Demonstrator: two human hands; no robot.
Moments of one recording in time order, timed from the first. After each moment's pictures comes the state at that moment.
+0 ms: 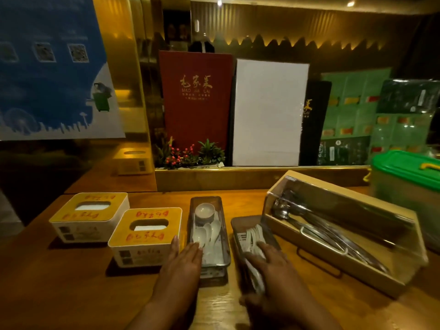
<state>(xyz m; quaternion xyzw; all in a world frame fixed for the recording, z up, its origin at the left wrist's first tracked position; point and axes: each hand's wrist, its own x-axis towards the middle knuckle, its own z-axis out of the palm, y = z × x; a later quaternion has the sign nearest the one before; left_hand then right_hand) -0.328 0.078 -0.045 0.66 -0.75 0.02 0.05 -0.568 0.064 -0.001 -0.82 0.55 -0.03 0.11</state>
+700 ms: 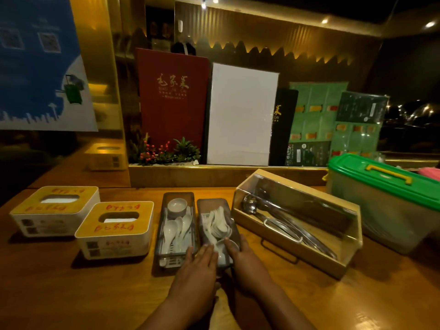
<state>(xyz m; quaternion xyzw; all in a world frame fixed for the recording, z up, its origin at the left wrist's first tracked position) -0.433 0.093 -0.044 0.59 -0.81 -0.01 0.04 -0.585 0.050 -0.044 -0.77 0.58 -0.15 0.21</state>
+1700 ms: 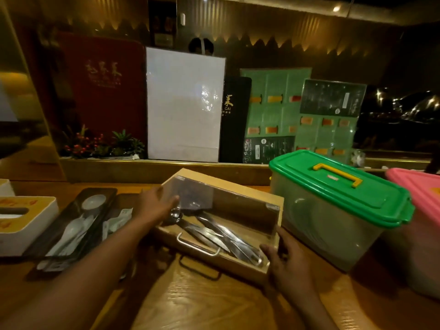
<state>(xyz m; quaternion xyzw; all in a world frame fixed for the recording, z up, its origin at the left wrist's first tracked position) -0.585 -0.092 0.004 0.73 -0.50 -0.21 0.41 -0.935 -0.014 -0.038 -0.61 0.61 -0.43 0.26</state>
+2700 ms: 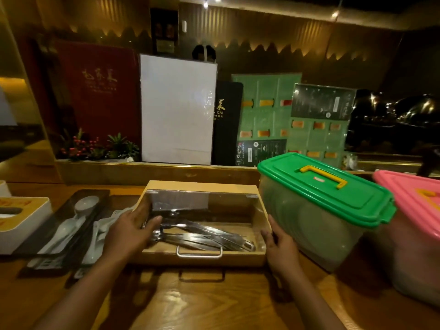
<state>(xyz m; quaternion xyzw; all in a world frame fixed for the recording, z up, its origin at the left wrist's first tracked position) -0.610 -0.002 -0.008 0.75 -0.48 -0.15 0.43 -0.959 -0.046 -0.022 -0.58 0.60 -0.45 0.33</state>
